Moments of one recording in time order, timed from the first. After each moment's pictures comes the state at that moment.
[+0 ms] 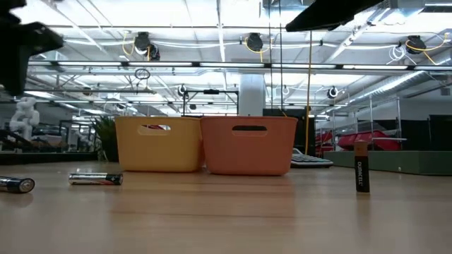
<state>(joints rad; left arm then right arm) -0.75 1.39 0.93 -0.84 -0.26 -0.76 0.27 1.12 0.77 -0.04 0.53 -0.15</state>
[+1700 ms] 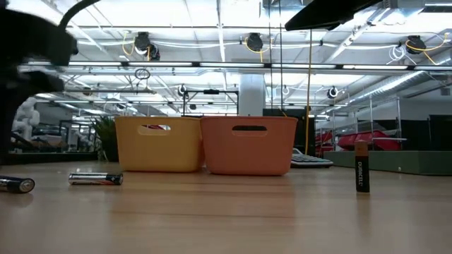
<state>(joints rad) -0.72 1.67 0.93 -0.75 -0.20 -0.78 0.27 1.12 0.77 -0.02 0.52 -0.14</state>
